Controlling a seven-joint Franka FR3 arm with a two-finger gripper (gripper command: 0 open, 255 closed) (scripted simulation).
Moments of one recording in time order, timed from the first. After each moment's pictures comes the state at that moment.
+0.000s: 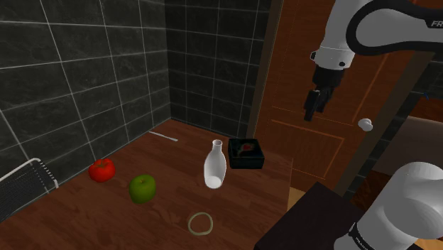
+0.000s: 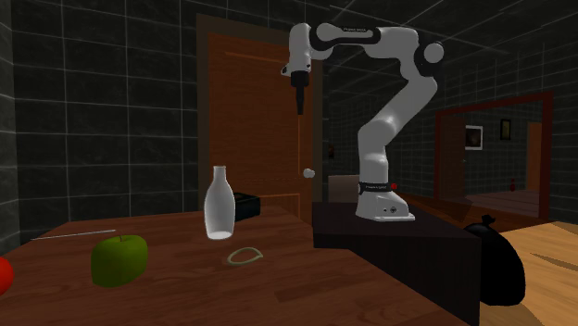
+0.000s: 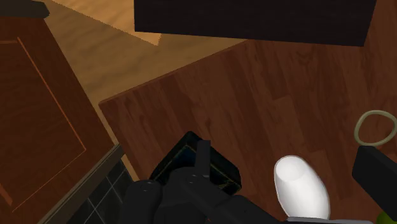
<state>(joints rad) -0.02 -0.80 0.07 -2.38 -0.02 1.58 -0.02</state>
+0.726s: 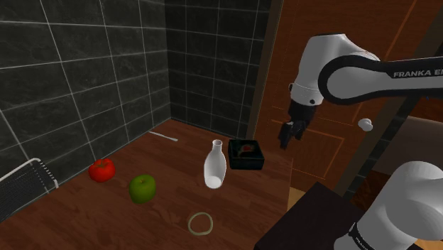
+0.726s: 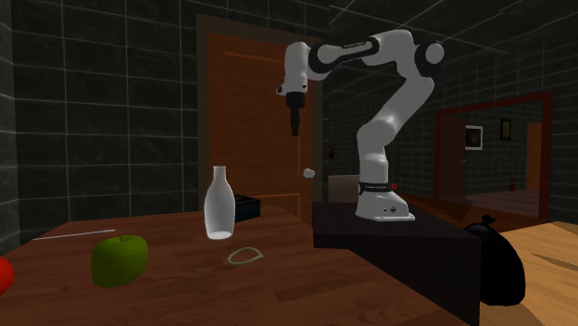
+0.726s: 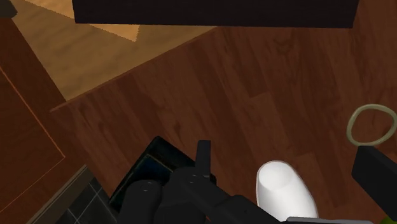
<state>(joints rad) 0.02 -0.75 0.19 -2.60 0.09 1.86 0.13</state>
